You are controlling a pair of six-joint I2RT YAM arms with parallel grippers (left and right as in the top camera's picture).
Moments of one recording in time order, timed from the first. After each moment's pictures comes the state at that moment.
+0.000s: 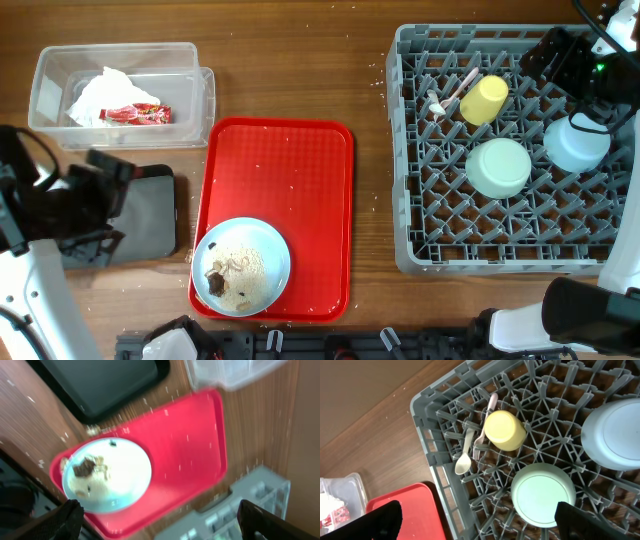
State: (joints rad) left arm 0.45 1.19 1.47 -1.57 0.31 -0.75; right arm -0.26 1.64 1.92 -1.32 -0.26 0.28
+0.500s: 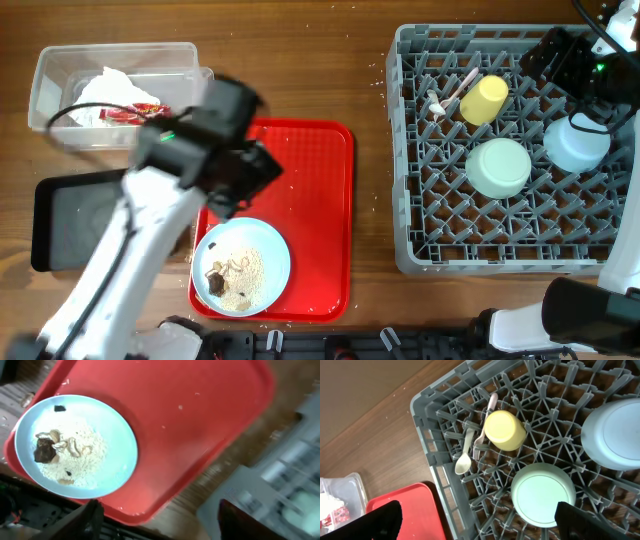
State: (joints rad) left arm -0.43 1.42 1.47 -1.42 0.05 -1.12; right arm -0.26 1.64 1.92 -1.32 -0.26 0.28
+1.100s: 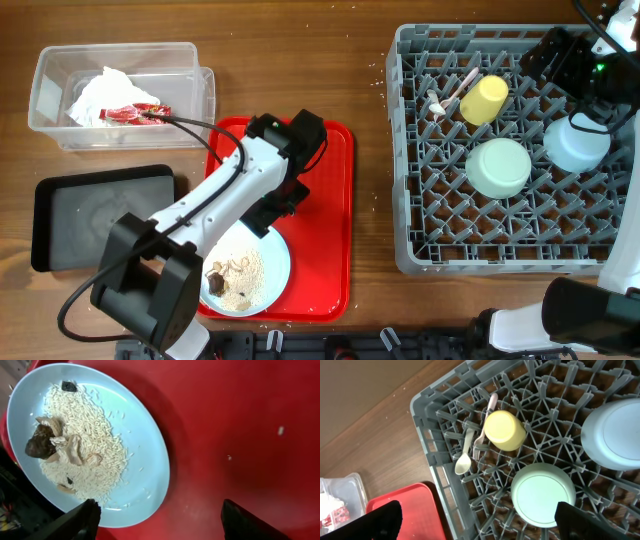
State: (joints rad) left arm -0.58 1.76 1.28 -1.29 -0.08 -1.40; right arm -0.26 1.64 1.92 -1.32 -0.26 0.28
